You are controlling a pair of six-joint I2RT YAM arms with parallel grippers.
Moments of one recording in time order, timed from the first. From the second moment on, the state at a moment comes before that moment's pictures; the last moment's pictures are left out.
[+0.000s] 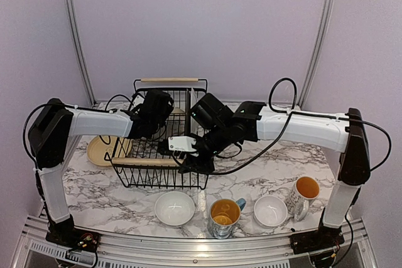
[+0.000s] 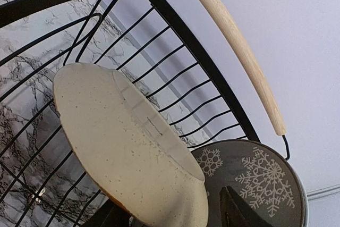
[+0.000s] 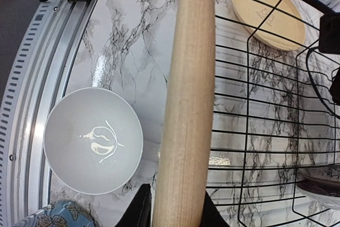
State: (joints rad) left arm -0.70 1.93 1.32 0.11 -0.63 -1.26; right arm 1.05 1.84 1.58 -0.69 -0.35 -0.62
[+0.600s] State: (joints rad) left arm -0.67 1.94 1.26 0.42 -0.61 -1.29; right arm 1.05 1.84 1.58 -0.69 -0.35 -0.61
